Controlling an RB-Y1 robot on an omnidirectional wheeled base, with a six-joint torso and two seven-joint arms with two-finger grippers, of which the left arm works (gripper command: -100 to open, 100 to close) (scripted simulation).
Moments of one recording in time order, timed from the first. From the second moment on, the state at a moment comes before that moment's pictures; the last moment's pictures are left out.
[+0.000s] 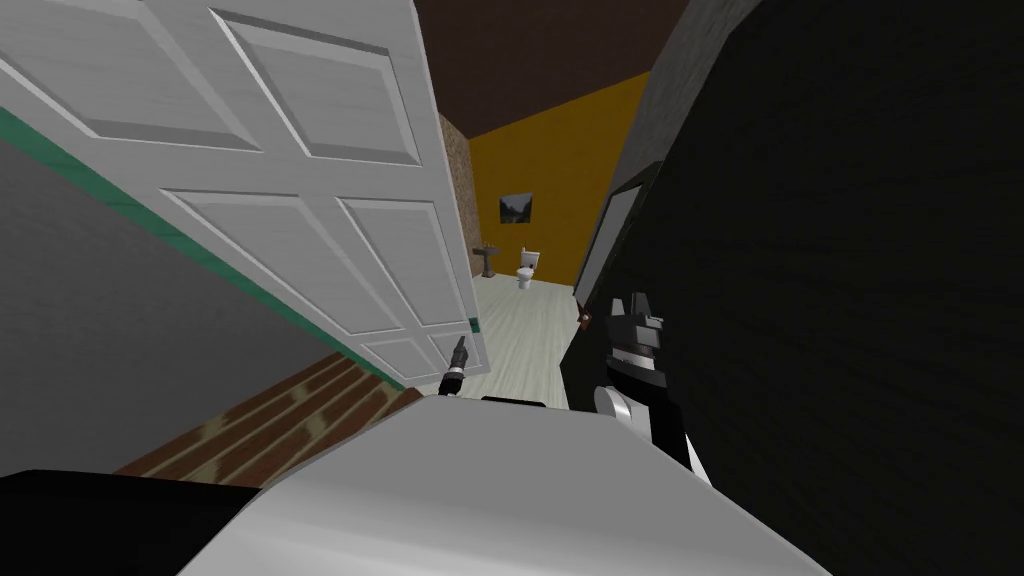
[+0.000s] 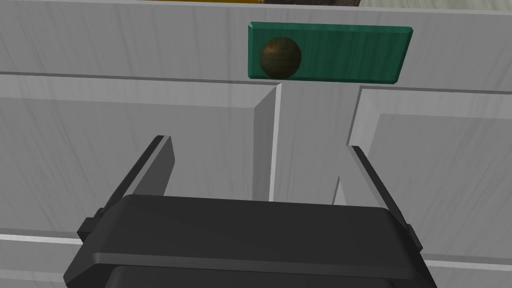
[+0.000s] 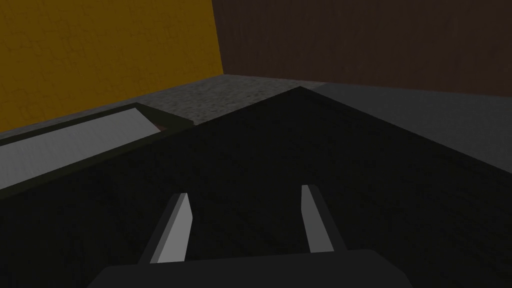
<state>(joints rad) 0.16 0.06 0.06 -0.98 0.07 -0.74 -0.01</state>
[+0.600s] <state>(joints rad) 0.15 0.05 0.08 -0.95 0.08 -0.77 -0.02</state>
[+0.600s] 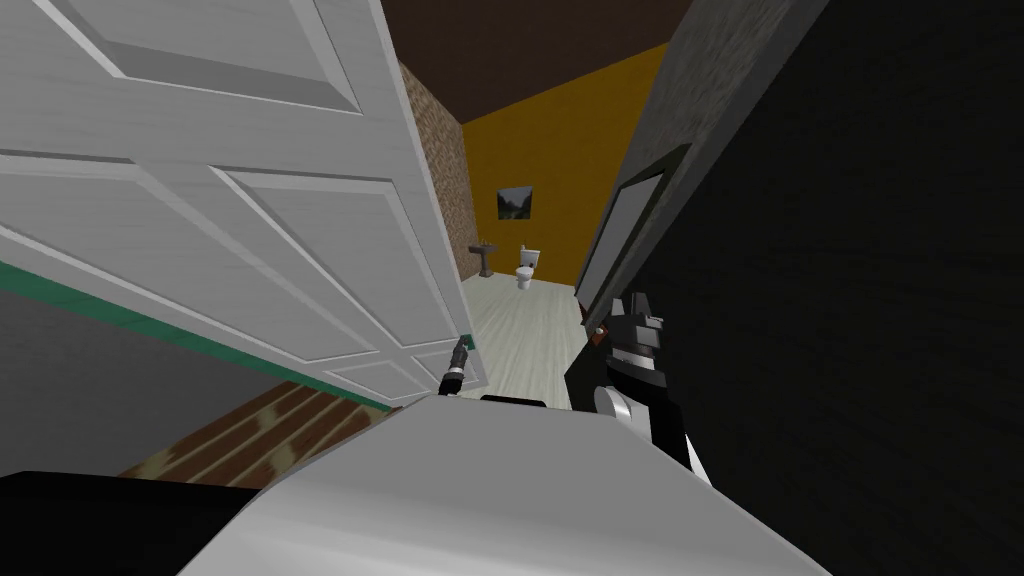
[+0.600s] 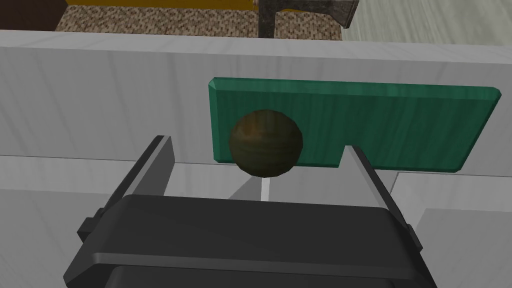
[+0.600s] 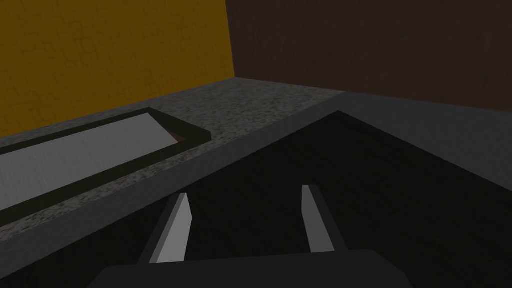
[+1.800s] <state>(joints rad) 0.15 0.05 0.11 -0.93 0.10 -0.76 -0.03</state>
